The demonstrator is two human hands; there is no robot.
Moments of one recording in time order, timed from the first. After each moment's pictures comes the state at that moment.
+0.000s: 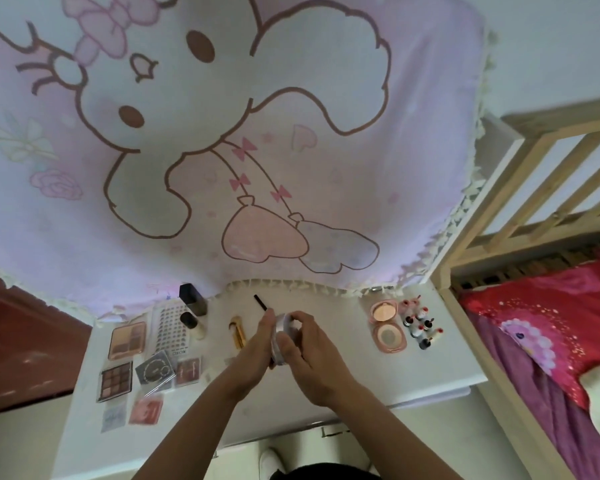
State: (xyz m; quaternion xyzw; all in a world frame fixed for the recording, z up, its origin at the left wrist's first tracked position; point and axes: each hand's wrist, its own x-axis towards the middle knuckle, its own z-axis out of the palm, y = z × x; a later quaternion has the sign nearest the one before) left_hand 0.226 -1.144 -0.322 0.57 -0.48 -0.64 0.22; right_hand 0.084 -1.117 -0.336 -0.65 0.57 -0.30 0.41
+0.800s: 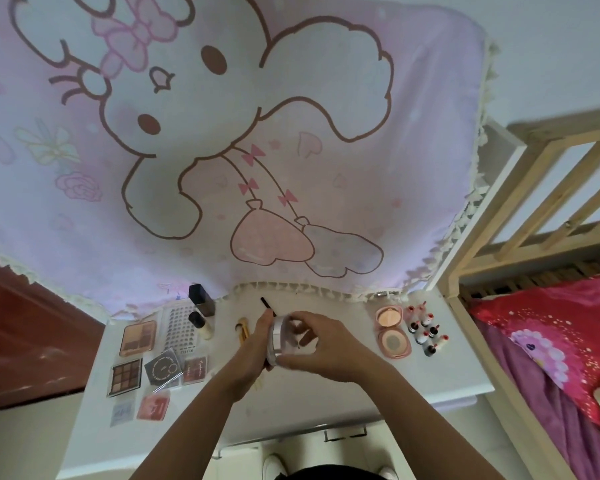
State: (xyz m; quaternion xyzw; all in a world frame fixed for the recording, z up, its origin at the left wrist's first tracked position) left_hand 0.232 -1.142 -0.320 0.57 -0.45 -0.65 0.24; right_hand 0.049 -1.138 -0.295 -0.70 0.52 -0.18 0.45
